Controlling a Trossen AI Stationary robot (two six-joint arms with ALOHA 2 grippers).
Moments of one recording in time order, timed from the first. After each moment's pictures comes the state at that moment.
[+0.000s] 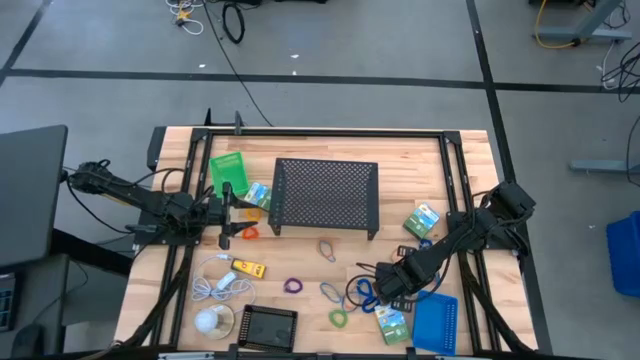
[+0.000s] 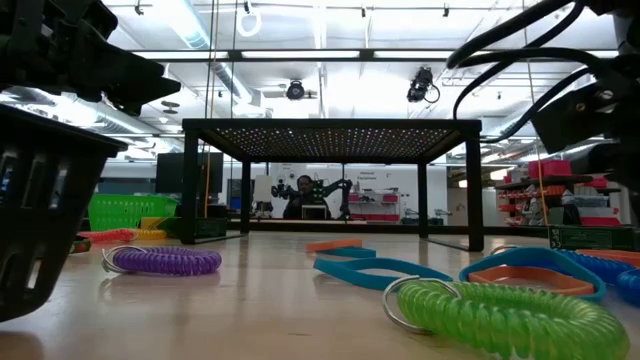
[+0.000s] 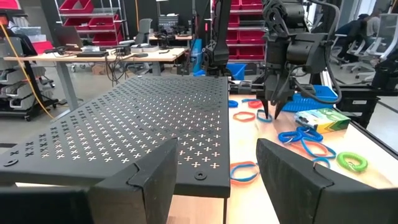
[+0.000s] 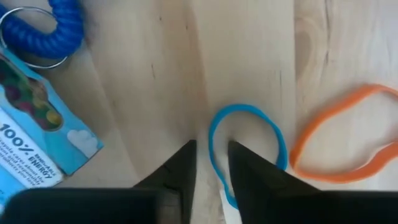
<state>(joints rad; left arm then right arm) -0.33 0.35 0.06 0.26 -0.43 0.02 0.60 1.78 0.98 -0.77 -0.06 0.79</state>
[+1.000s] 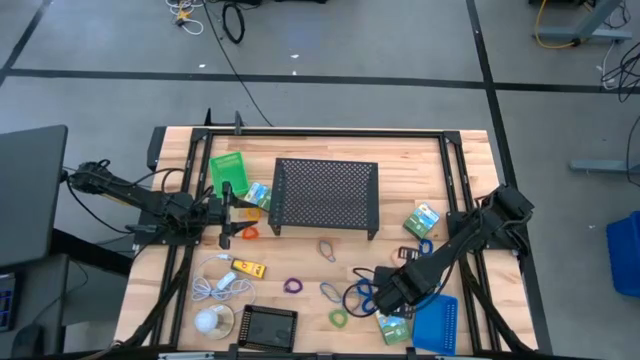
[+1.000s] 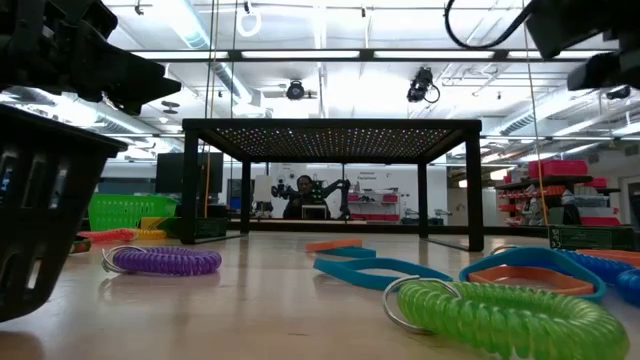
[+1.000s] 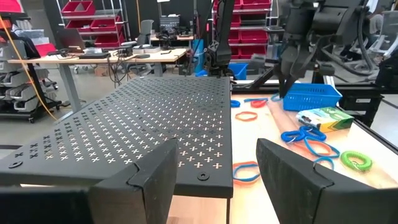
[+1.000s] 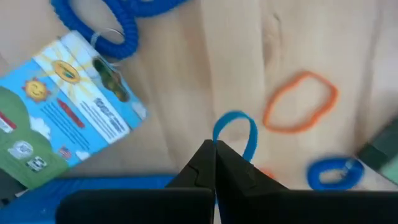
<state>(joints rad) -0.33 0.35 0.06 0.26 -0.44 0.04 0.65 1.79 1.30 -1.18 0.01 0.85</state>
